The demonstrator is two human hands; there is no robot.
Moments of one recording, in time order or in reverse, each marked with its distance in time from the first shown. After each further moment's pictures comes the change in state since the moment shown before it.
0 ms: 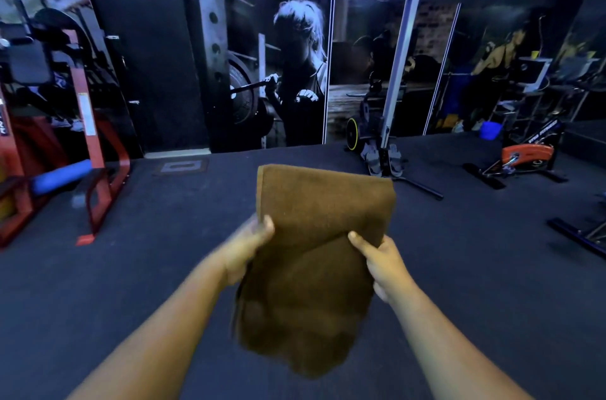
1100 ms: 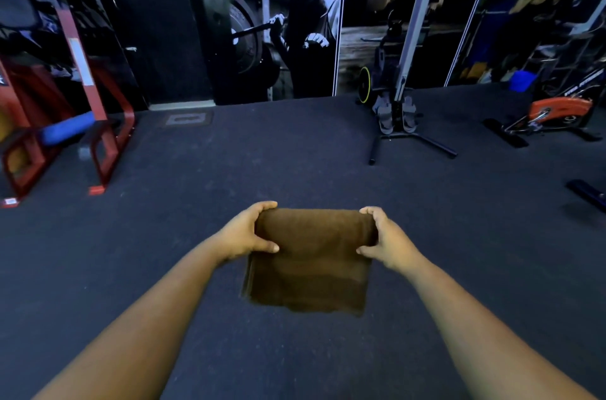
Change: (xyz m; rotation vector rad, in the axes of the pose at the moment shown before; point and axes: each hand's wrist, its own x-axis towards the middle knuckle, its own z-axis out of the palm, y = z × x) left_hand 0.070 -0.082 0.006 0.734 0.006 -0.150; right_hand 0.067 0.035 -0.117 -1.100 -0.272 -0.042
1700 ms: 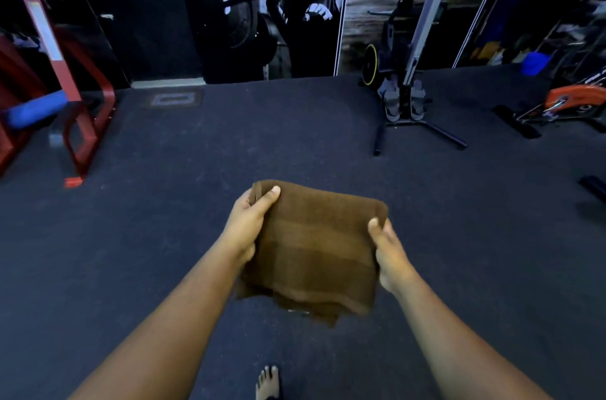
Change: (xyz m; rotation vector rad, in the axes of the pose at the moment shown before) left_hand 0.149 0.000 -0.045 -0.842 0.259 -0.083; right_hand 0.156 -0.015 0.057 1.147 0.174 0.261
